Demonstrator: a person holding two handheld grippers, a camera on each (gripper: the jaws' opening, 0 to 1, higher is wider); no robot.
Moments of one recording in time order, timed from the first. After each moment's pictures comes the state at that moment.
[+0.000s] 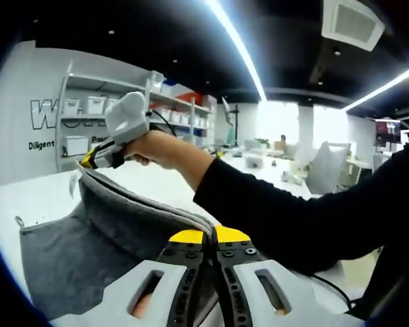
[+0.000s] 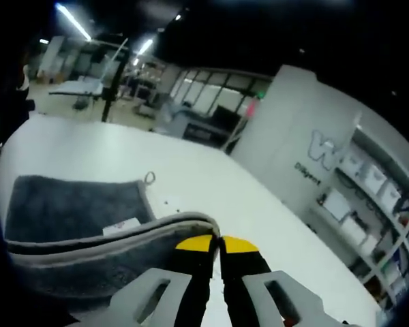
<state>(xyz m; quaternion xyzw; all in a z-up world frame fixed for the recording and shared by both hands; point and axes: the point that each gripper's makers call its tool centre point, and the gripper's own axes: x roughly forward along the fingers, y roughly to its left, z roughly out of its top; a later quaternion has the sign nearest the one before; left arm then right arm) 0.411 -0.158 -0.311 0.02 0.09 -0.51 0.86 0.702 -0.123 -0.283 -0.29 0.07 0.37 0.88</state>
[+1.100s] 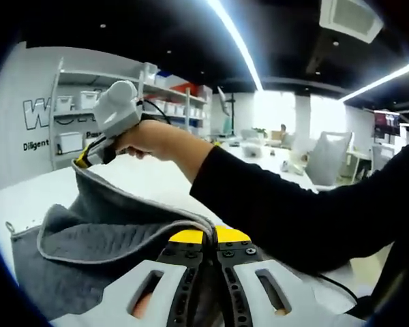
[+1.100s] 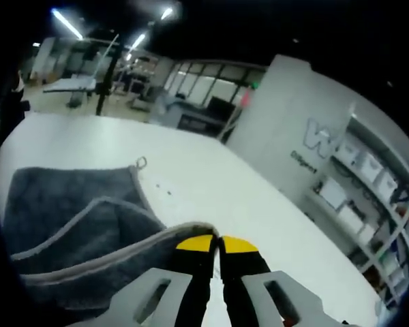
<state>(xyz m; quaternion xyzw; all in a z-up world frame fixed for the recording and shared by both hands) 0.425 -0.189 -0.323 0.05 0.11 -0.52 0.85 0.696 -0.150 -0.302 -0.29 0.10 0.35 0.89</state>
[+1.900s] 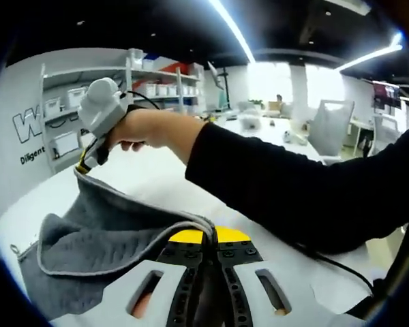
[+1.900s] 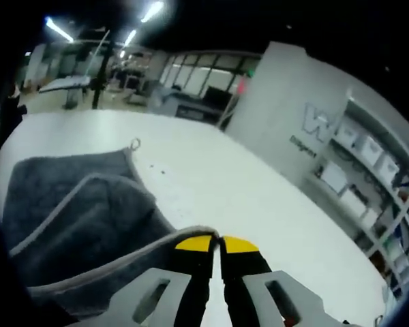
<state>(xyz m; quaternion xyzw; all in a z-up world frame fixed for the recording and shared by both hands) 0.430 -0.219 -0.348 0.14 0.14 -0.51 0.84 0.708 -0.185 -0.328 -0.27 0.14 0.34 0.89</state>
